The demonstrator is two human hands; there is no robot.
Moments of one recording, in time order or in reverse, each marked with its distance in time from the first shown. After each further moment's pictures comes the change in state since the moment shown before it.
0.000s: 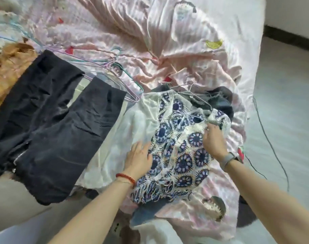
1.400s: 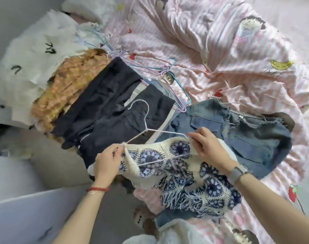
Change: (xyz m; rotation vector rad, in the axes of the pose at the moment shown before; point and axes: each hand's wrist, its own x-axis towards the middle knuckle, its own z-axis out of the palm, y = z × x) left_hand -0.088 -0.117 -0.090 -0.257 0.660 -0.437; right_hand -0.015 -0.125 0.008 0.034 -0.155 -0.919
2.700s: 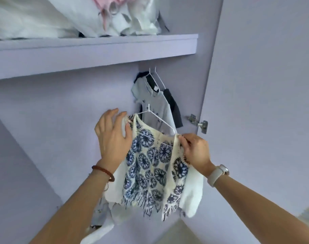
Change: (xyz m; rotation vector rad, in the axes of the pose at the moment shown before) left_hand -0.505 -0.424 -0.438 0.654 1.539 -1.015; right_hand -0.134 -0.851 0.378 0.477 -0.499 -1.421
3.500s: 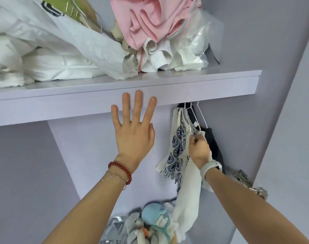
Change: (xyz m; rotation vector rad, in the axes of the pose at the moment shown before) left_hand 0.137 -0.018 0.044 0.781 0.261 0.243; right_hand 0.214 0.009 0.147 0.281 -0.166 0.305
